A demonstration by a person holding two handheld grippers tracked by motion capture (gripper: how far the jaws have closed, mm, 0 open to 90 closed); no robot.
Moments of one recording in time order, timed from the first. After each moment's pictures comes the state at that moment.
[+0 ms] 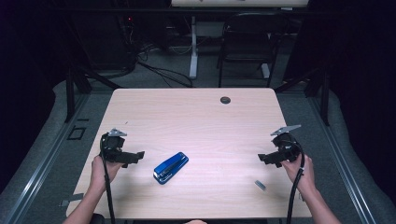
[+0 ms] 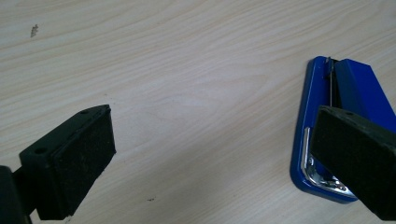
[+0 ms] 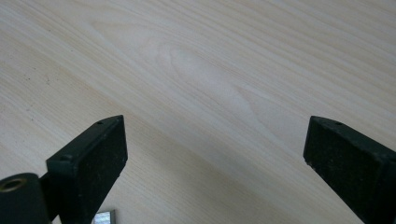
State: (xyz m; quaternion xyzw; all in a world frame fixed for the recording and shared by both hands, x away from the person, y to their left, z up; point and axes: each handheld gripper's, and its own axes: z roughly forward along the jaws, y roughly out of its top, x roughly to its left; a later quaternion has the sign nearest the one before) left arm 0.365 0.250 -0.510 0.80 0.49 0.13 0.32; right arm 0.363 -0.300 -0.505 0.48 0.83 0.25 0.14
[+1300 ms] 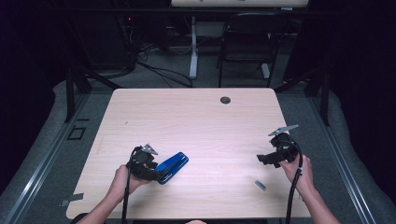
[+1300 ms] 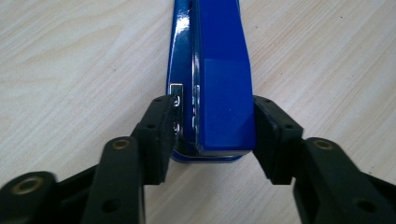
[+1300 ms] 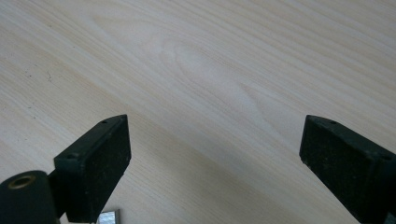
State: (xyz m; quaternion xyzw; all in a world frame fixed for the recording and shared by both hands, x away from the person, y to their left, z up) left arm 0.337 0.175 -0.530 0.89 0.37 0.03 0.26; right arm 0.363 -0.295 -0.506 0.48 0.83 0.25 0.14
